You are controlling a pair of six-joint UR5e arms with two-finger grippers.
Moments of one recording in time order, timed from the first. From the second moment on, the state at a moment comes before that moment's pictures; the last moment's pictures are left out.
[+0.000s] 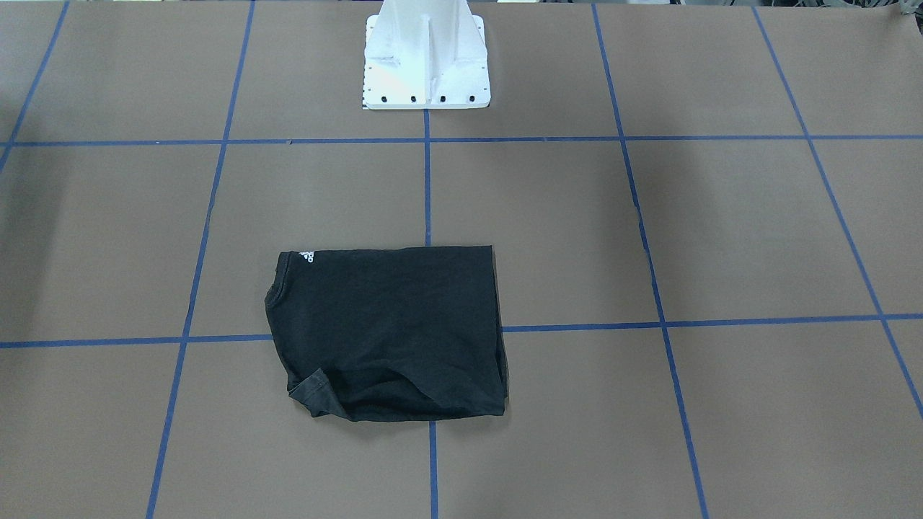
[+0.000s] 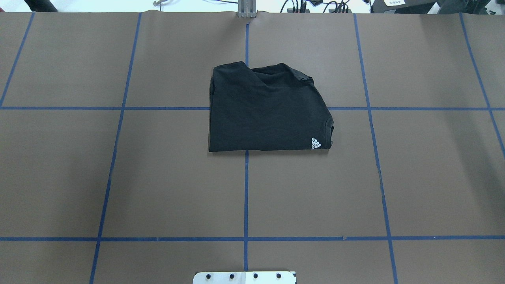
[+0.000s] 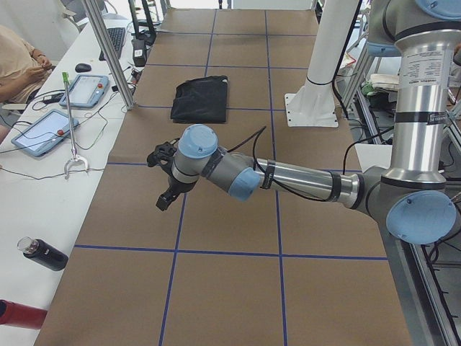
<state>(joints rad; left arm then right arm) -1.55 -1.57 -1.74 -1.98 -2.35 0.14 1.53 -1.49 1.57 -1.64 2.37 -0.07</state>
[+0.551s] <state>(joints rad) -1.55 -1.56 -1.80 -1.98 -2.35 0.14 1.53 -1.49 1.57 -1.64 2.36 -0.07</state>
